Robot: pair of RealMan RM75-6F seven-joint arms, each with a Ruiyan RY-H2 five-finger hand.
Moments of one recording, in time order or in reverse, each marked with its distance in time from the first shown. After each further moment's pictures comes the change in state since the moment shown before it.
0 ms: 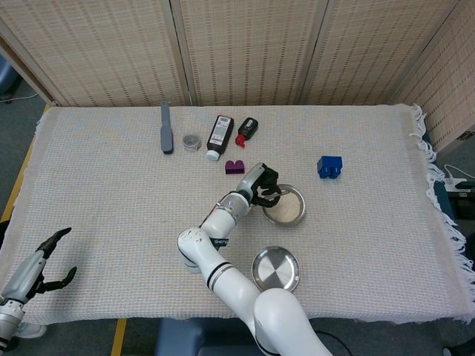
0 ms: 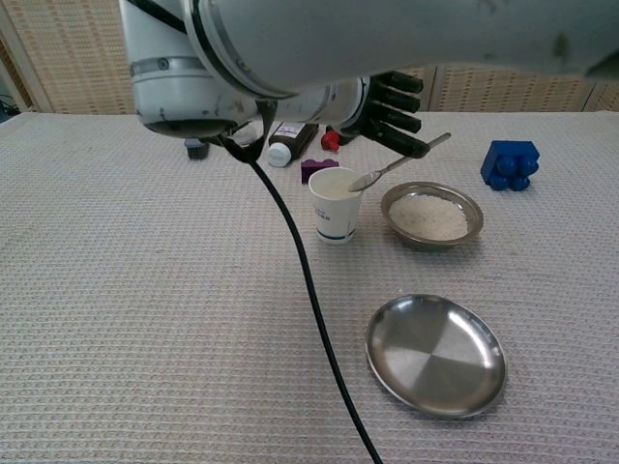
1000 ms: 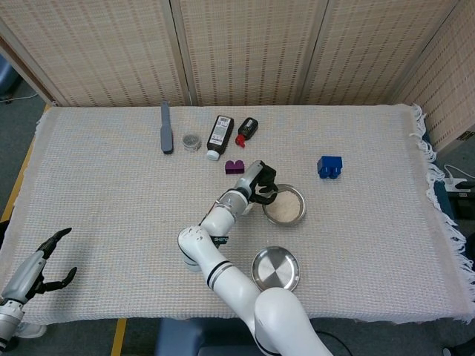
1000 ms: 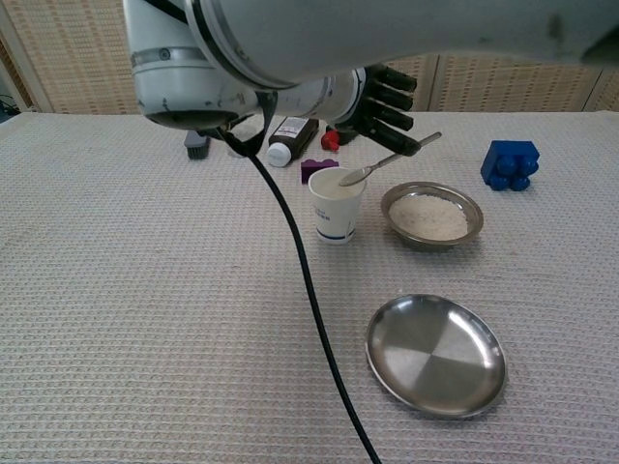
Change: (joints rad) left arm -0.002 0.006 0.004 0.001 0.008 -0.003 -0.024; right arm 0.000 0.001 0.021 0.014 -0.023 -0.035 0.022
